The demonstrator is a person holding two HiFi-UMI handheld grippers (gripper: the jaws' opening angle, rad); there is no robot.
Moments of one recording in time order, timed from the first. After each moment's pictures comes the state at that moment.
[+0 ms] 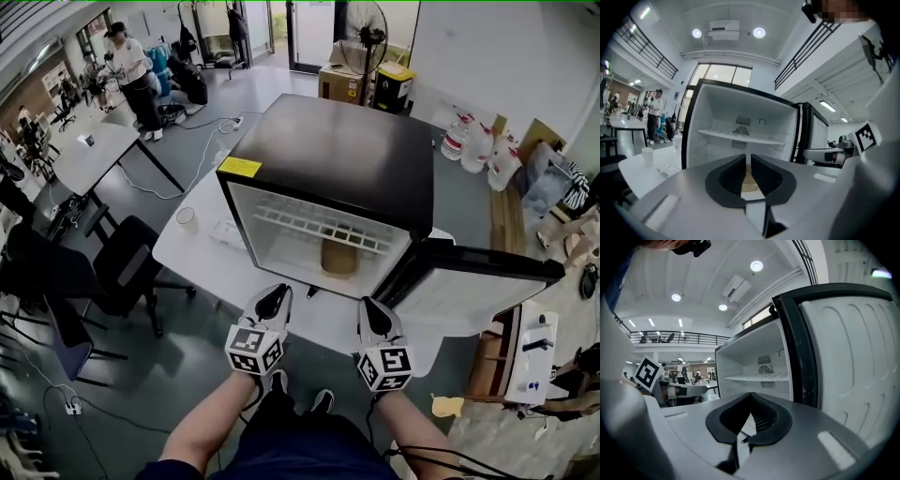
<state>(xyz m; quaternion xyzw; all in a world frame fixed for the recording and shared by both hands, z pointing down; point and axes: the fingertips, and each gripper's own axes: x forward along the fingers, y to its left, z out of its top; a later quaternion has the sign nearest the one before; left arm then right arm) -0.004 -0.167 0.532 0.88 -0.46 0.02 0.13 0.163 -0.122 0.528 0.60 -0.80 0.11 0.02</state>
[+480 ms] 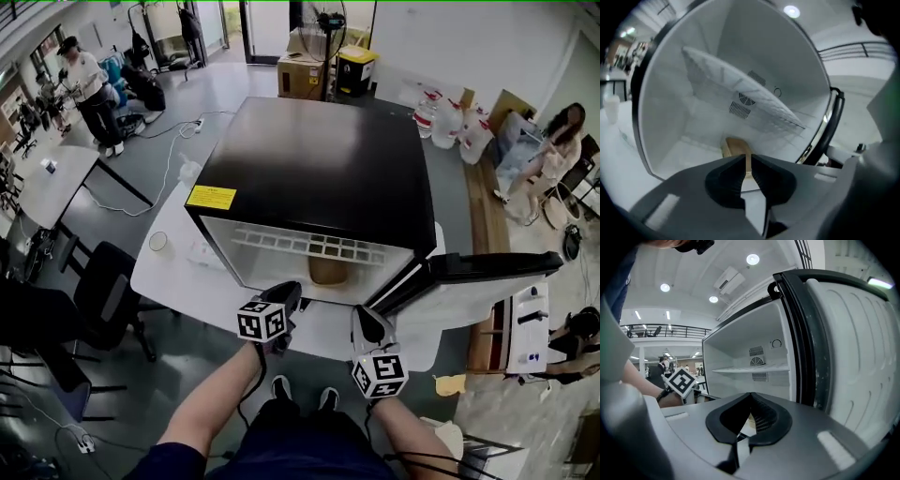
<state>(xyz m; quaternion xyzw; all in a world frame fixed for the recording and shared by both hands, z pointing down) 0.049 -0.260 0.642 0.88 -0.33 0.10 0.31 0.159 -0.148 0.556 0.65 -0.75 0.13 0.05</state>
